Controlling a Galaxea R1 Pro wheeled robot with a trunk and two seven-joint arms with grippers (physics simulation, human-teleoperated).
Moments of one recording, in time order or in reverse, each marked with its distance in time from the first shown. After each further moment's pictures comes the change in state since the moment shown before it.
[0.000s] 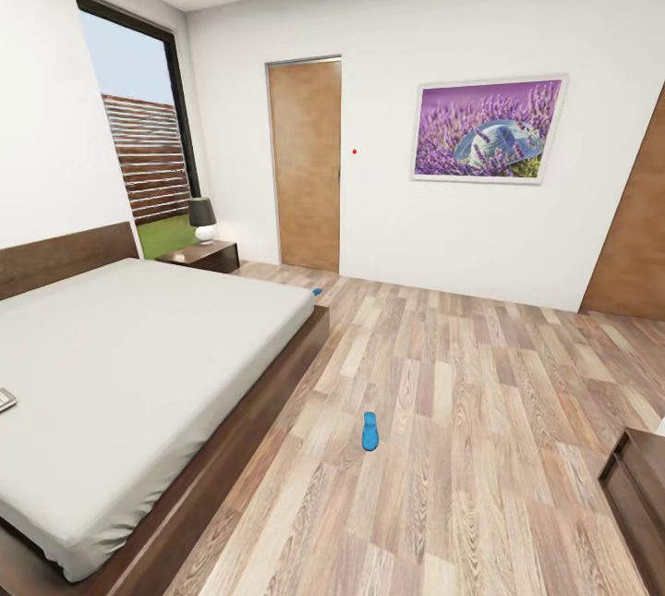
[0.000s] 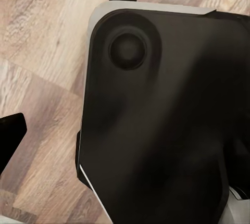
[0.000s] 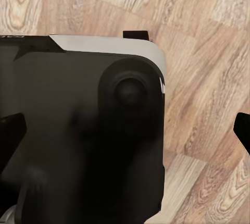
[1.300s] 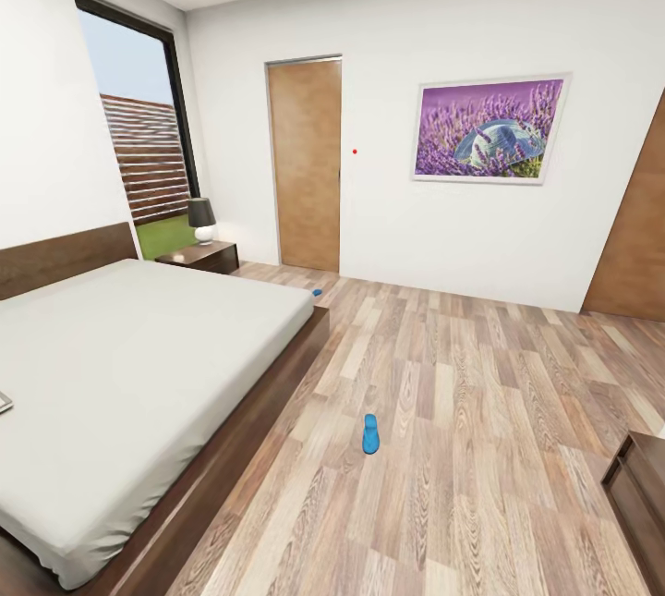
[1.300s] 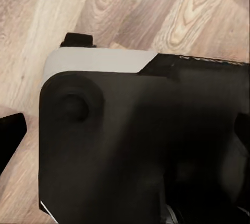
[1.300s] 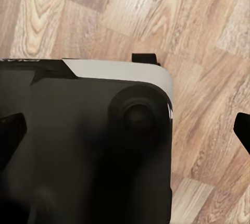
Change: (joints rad) left arm -0.134 -0.056 -0.001 -0.133 -0.001 0.301 0.003; right arm 0.000 -0.001 0.000 -0.056 0.000 -0.002 0.036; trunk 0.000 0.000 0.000
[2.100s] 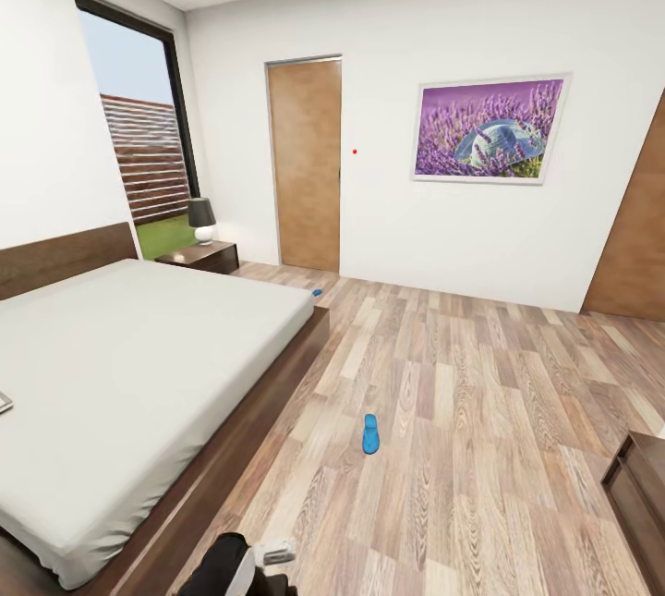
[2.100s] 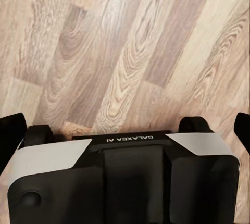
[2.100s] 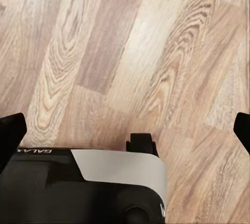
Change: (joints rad) left arm -0.224 -0.128 -0.006 -0.484 0.001 0.597 0.062; right arm -0.199 -0.002 0.000 -0.081 0.000 0.146 0.000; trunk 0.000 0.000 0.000
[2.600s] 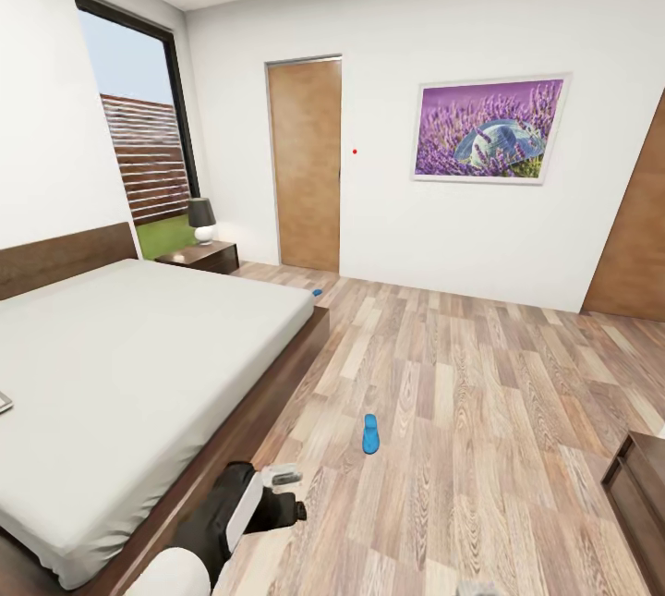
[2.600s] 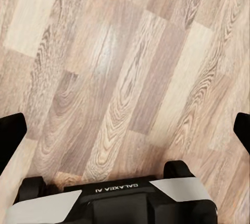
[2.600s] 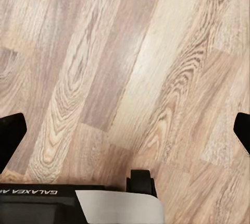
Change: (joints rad) left arm -0.181 -0.002 0.000 -0.004 0.039 0.024 -0.002; right arm -0.147 0.000 0.000 0.000 0.000 0.083 0.001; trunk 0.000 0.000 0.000
